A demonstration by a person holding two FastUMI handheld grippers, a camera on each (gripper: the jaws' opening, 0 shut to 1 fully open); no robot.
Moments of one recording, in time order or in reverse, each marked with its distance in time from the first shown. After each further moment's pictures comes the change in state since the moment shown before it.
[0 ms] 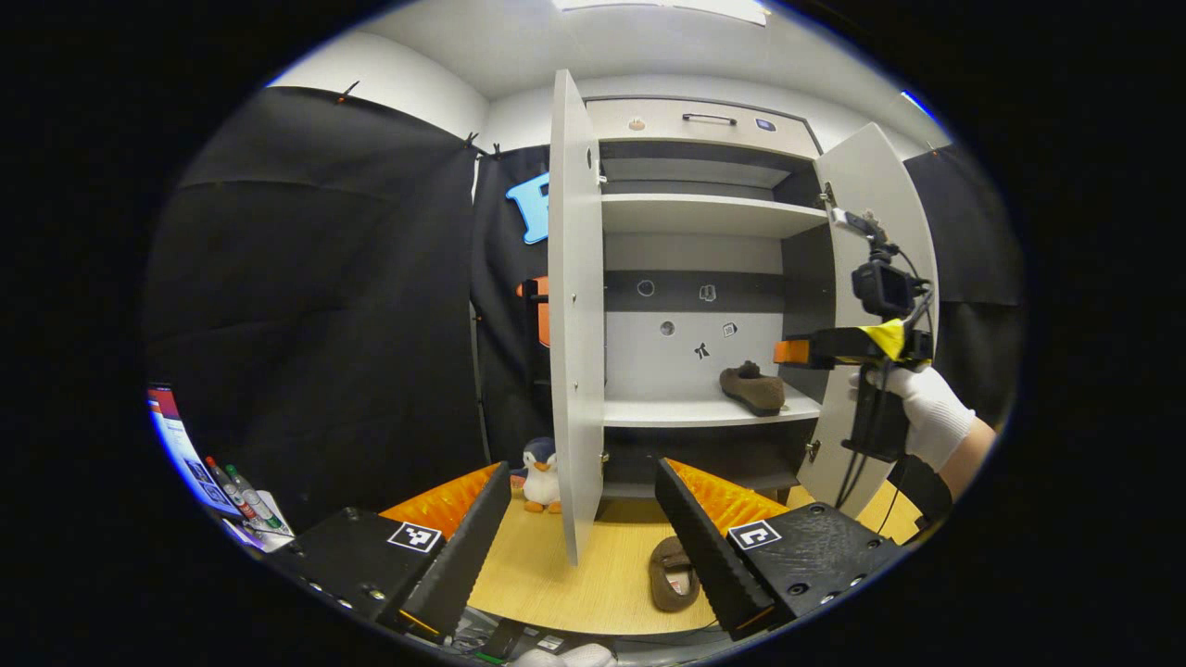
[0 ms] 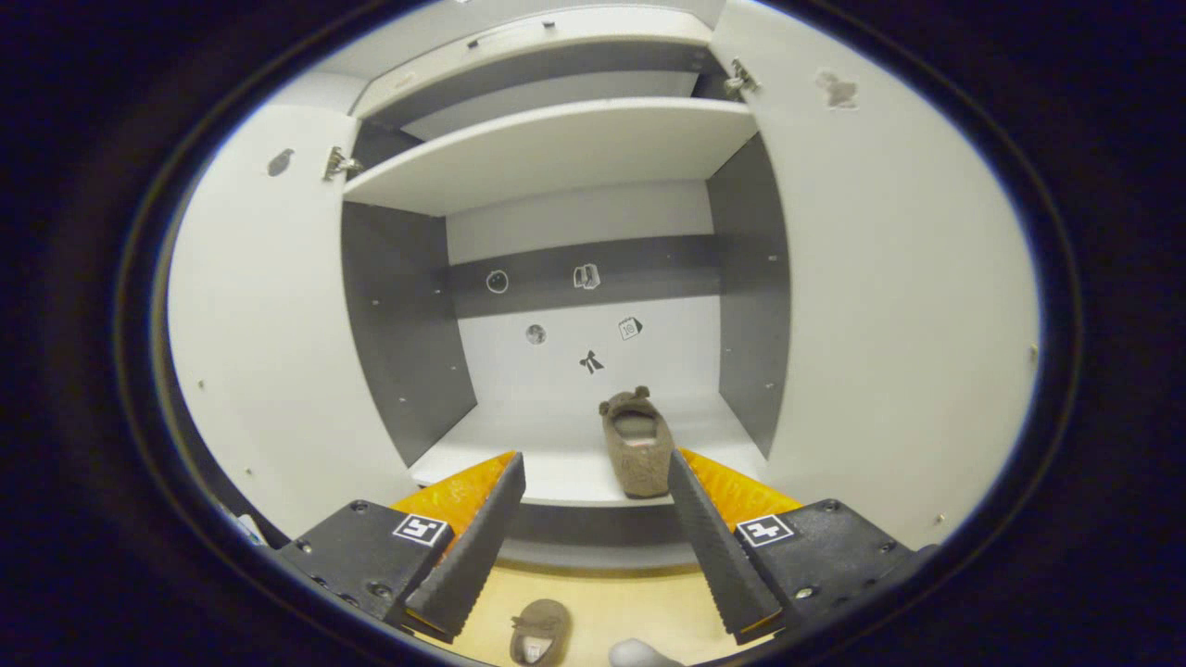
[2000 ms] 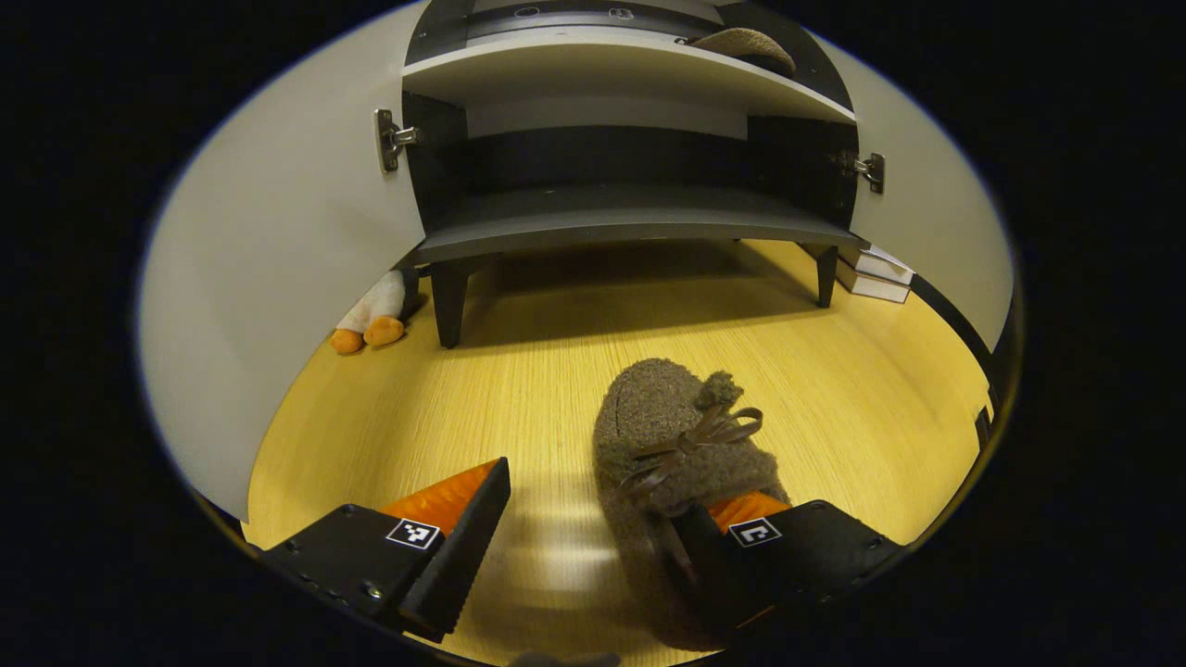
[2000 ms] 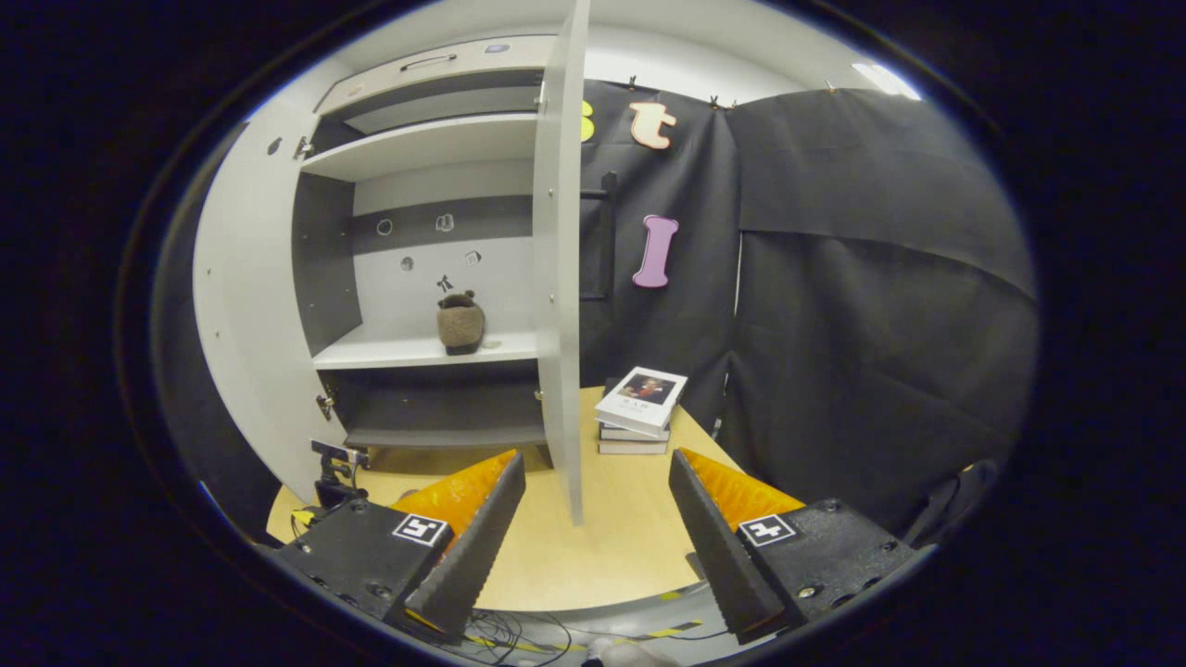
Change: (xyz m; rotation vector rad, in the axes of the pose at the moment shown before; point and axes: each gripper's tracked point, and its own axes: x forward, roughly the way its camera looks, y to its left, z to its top) left arm 0.227 -0.127 -0.389 0.113 0.566 -0.240; right arm -0.200 -0.158 -0.107 0.005 0.133 -0.378
